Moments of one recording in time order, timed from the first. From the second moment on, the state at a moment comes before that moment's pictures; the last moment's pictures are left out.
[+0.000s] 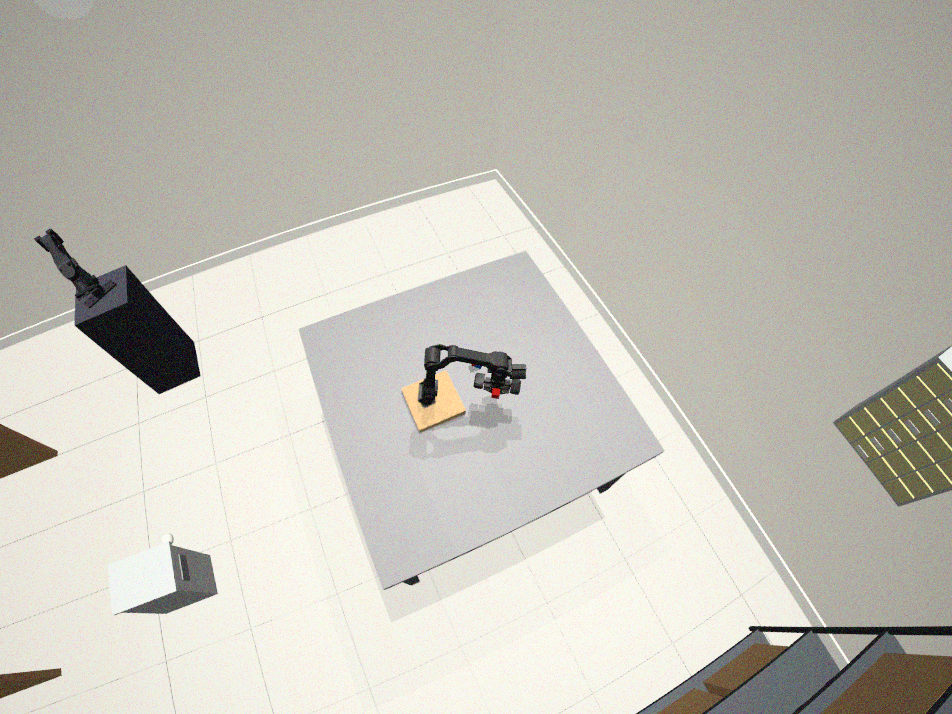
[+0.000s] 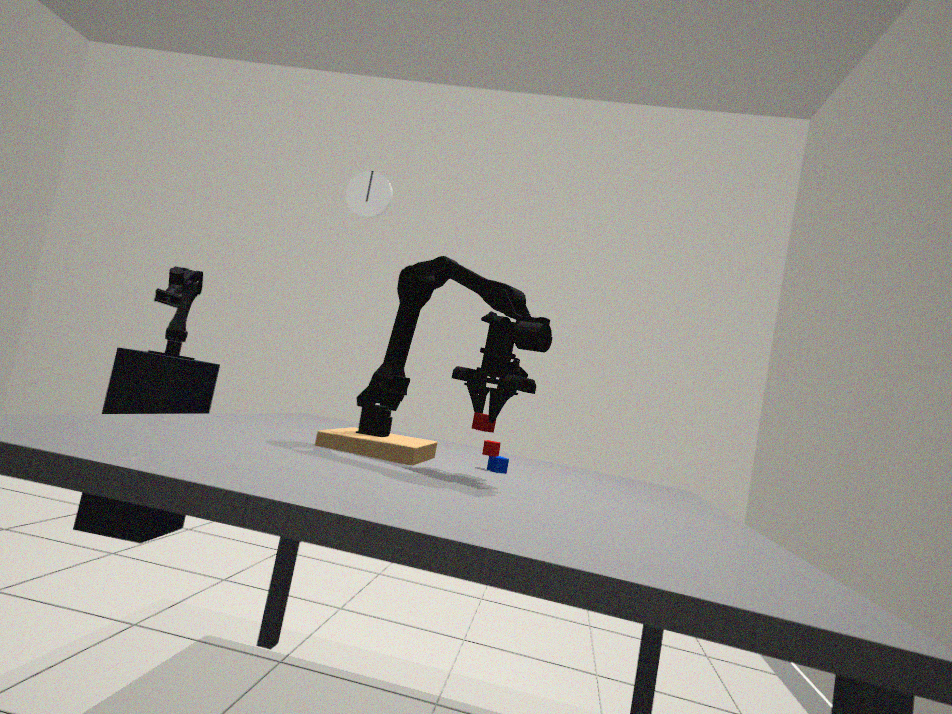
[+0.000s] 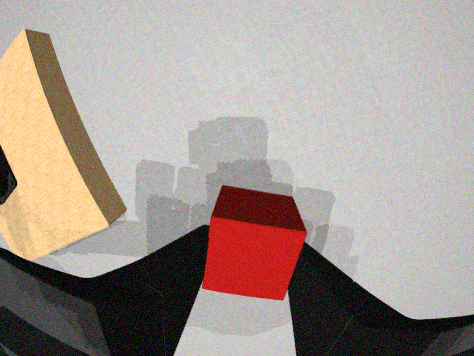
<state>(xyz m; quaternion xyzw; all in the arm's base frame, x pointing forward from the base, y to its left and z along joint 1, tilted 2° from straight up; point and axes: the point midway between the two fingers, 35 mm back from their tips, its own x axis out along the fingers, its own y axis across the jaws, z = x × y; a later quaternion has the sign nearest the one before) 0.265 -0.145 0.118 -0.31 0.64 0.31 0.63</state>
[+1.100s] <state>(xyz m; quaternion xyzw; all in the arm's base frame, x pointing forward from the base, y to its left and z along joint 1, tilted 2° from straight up) 0.301 -0.062 0.121 -0.18 0.69 0.16 0.68</state>
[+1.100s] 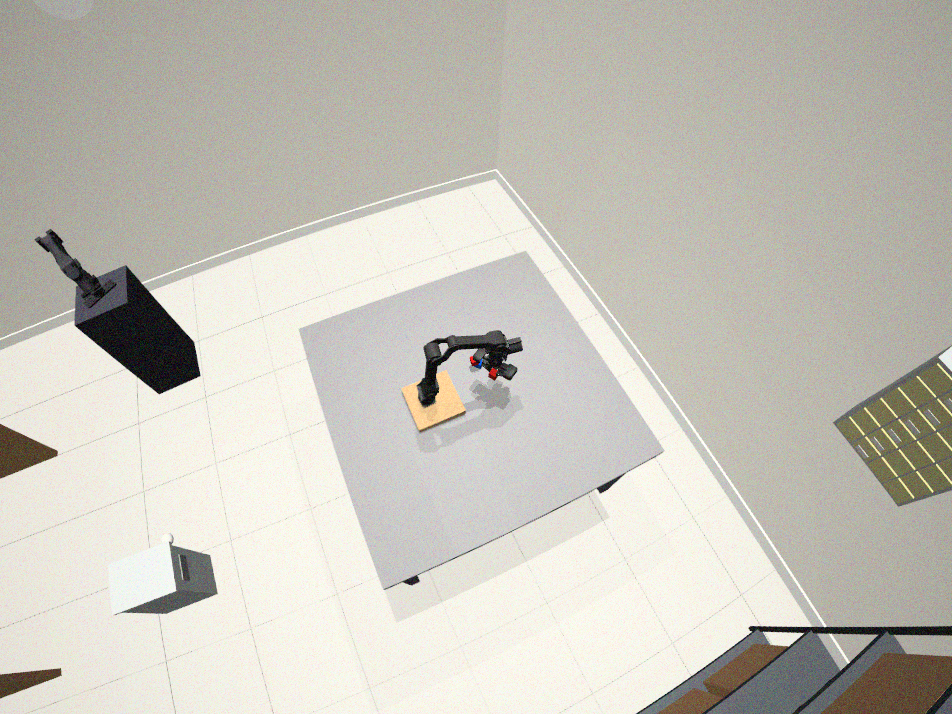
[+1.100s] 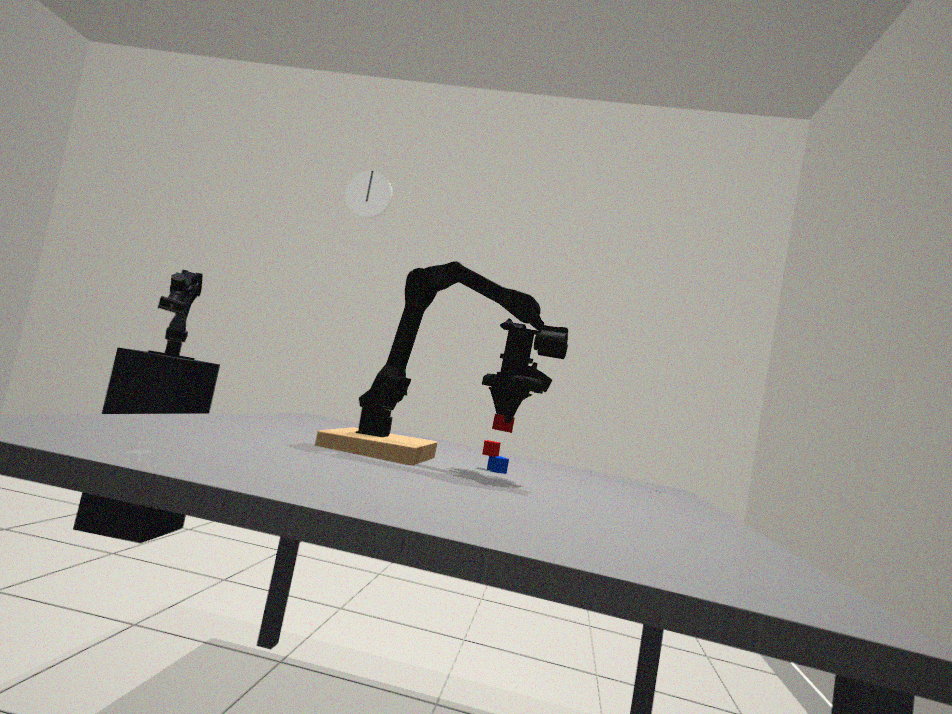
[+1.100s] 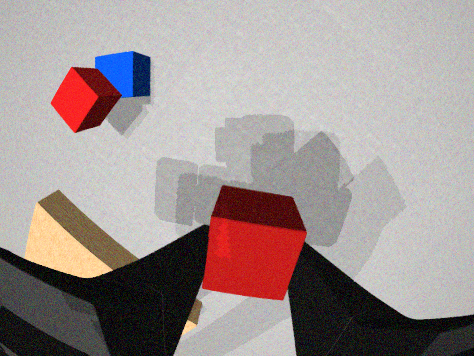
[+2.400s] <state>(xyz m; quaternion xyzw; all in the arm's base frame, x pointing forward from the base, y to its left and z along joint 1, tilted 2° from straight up) 0.317 0.058 0.115 0.04 0.71 -0.04 0.70</state>
